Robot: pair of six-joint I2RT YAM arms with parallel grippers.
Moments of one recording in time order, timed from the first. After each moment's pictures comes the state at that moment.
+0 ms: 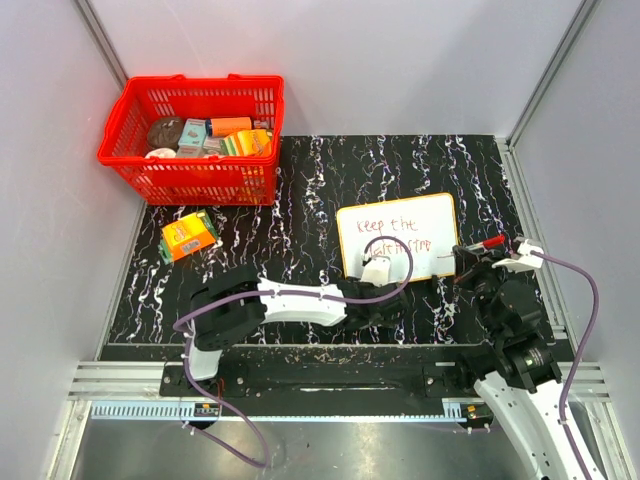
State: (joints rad) left arm -1.29 1.92 1.25 -0.40 -0.44 -0.97; right arm 0.34 0.23 0.50 -0.35 0.29 0.50
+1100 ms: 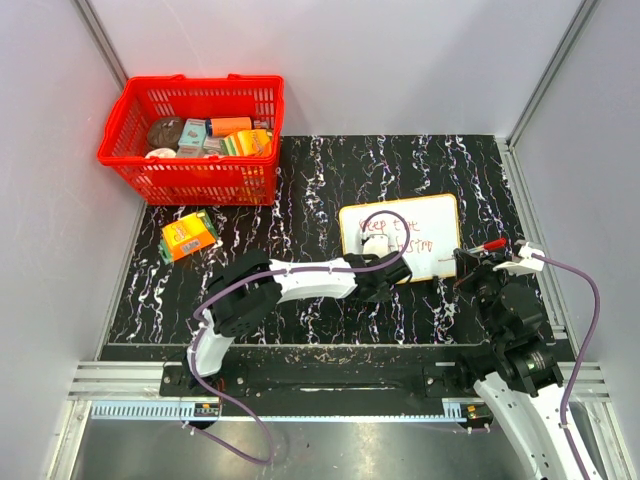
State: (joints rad) left arm -1.15 2.06 1.45 -0.51 -0.35 -1.02; right arm 0.34 0.19 0.50 -0.39 0.30 0.50
